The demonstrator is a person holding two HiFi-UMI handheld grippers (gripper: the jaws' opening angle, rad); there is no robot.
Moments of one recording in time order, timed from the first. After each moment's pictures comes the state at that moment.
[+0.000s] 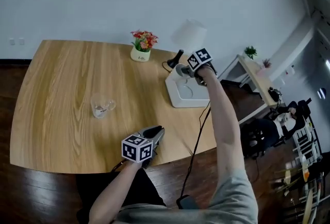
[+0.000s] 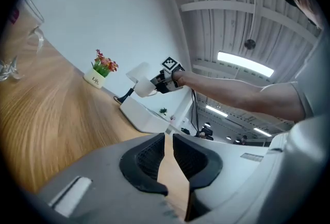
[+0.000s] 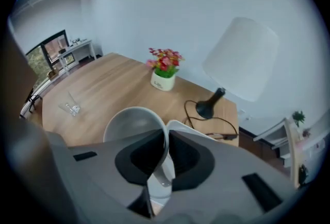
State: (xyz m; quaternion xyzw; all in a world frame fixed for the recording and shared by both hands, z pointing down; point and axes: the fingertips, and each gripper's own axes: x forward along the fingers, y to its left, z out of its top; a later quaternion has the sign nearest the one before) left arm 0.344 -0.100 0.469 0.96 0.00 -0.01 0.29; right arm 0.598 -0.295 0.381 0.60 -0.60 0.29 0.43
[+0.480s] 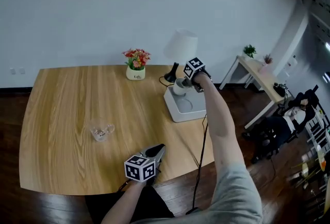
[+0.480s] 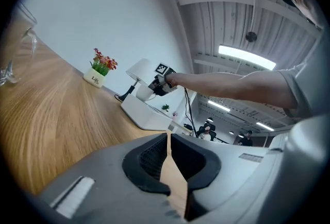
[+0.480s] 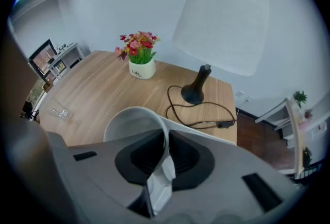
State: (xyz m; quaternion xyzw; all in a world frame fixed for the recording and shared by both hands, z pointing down) left arm 0.353 -0.099 0.478 0.96 -0.01 0.02 0.28; right arm 0.682 -0.304 0.424 0.61 -0.55 0.37 0.43
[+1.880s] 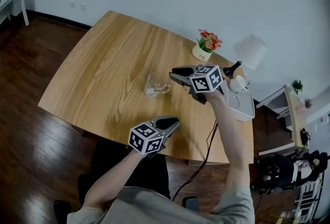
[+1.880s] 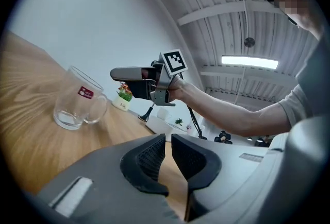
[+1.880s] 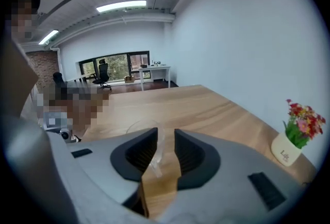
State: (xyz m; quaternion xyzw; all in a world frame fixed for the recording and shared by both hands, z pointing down) left arm 0.229 -0.142 0.461 0.96 -0.11 -0.05 0.25; right arm 0.213 -0.332 0.411 0.32 -0.89 0.10 0.32
